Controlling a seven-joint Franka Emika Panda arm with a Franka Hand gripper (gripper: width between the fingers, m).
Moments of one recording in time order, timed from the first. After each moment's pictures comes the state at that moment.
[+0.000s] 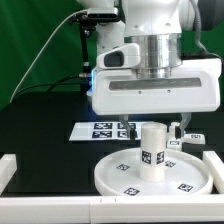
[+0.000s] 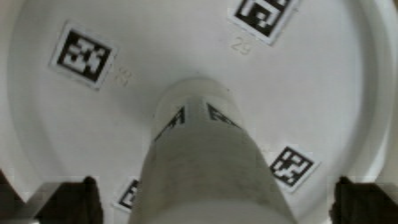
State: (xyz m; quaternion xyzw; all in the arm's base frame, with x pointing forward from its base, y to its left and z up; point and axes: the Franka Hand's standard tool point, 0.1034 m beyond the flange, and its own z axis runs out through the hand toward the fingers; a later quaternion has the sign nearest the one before) arm 0.559 0.047 0.073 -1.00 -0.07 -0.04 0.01
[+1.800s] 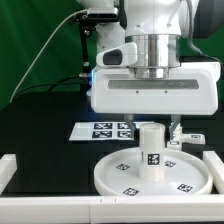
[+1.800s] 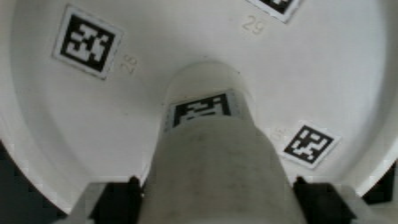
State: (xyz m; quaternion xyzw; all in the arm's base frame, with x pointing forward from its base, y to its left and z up) arm 0.562 0.041 0.072 -0.98 0.15 -0.08 0.01
